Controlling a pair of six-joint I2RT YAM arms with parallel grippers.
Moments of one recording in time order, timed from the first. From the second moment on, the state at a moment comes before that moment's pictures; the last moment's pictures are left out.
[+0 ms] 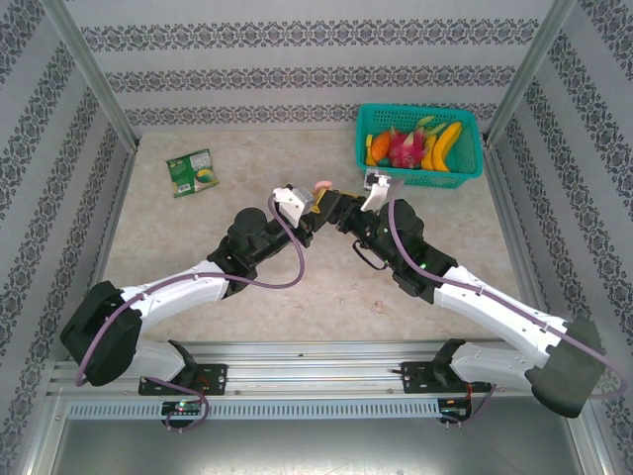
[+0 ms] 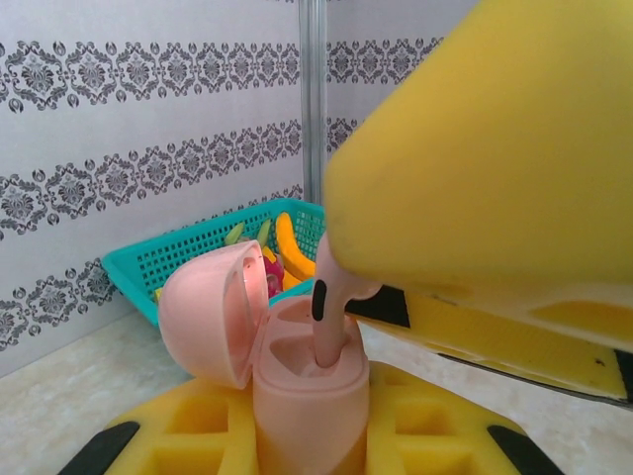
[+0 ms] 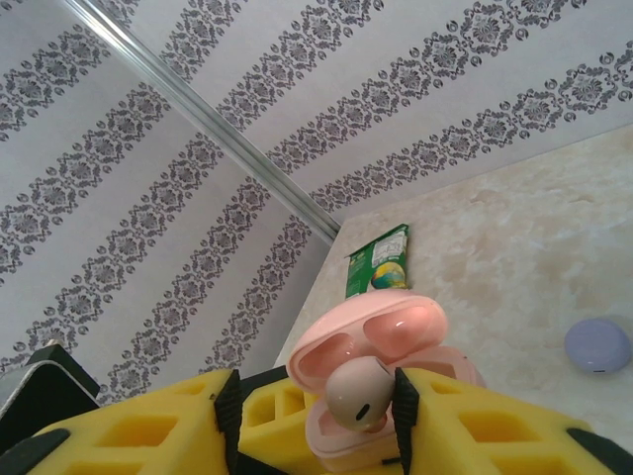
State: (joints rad) left arm -0.71 1.37 0.78 0.64 0.11 0.02; right arm 0.78 1.12 0.86 0.19 0.09 0.79
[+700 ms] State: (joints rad) left arm -0.71 1.37 0.78 0.67 0.11 0.01; right arm 0.75 1.05 0.86 0.10 0.07 0.83
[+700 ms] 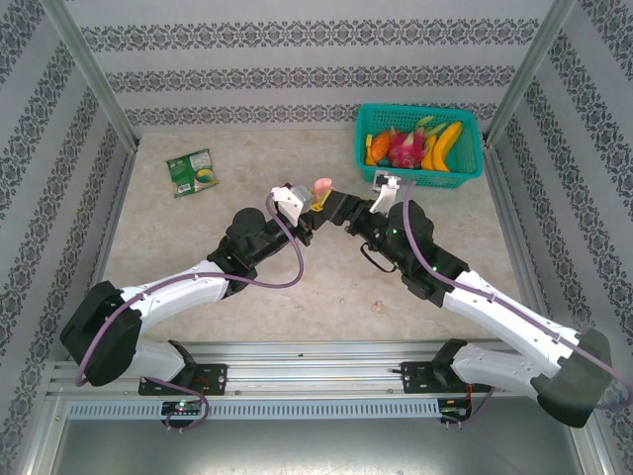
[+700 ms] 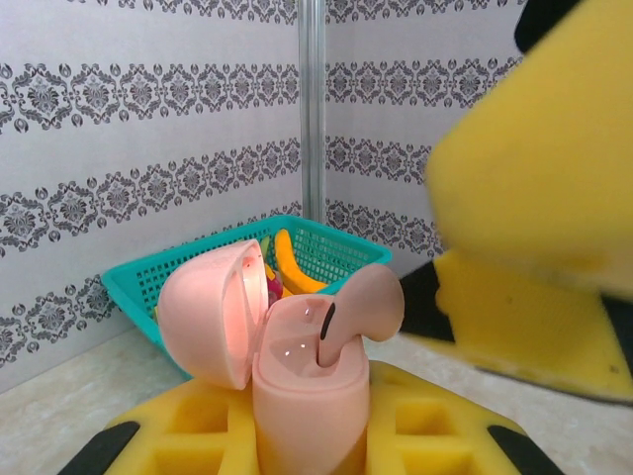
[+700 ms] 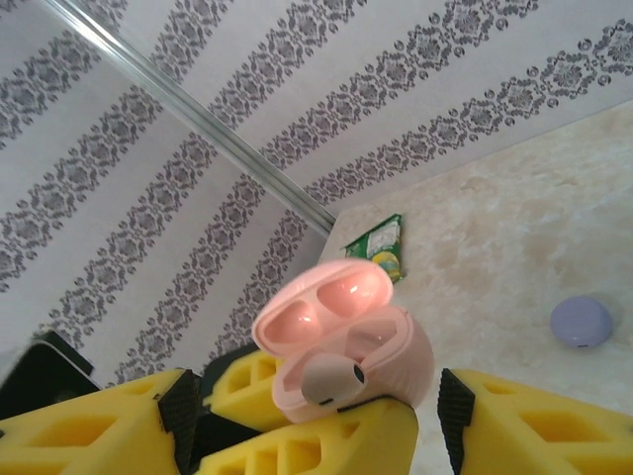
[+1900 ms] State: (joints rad) left arm -0.69 1.32 0.64 0.62 0.37 0.04; right arm 0.68 1.10 1.05 -0.48 -0.20 0.89
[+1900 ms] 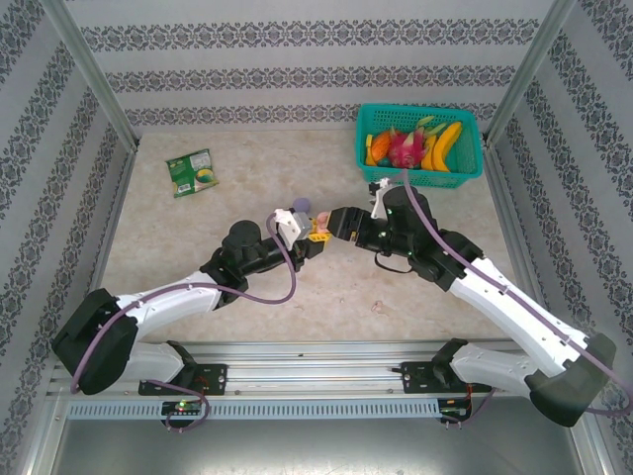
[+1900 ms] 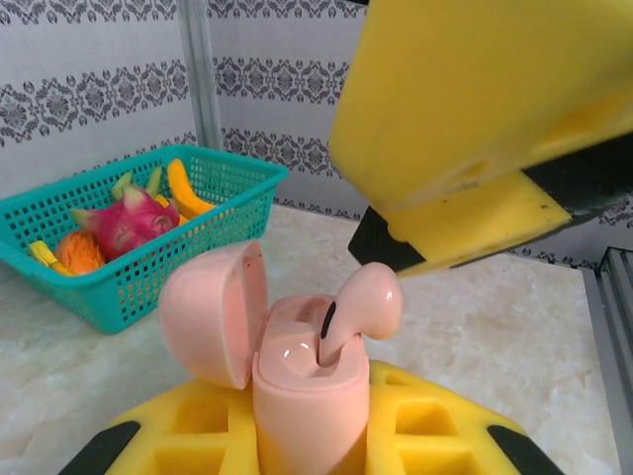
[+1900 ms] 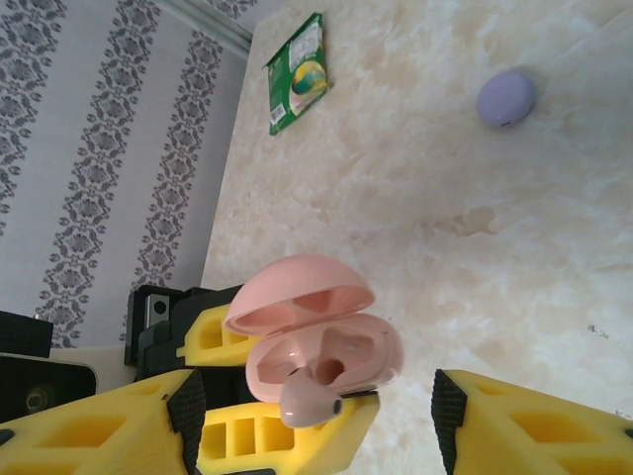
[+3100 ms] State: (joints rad) left arm -0.68 1.37 0.64 0.65 0.35 0.01; right arm 0.74 1.21 1.13 -0.47 -0.18 0.95
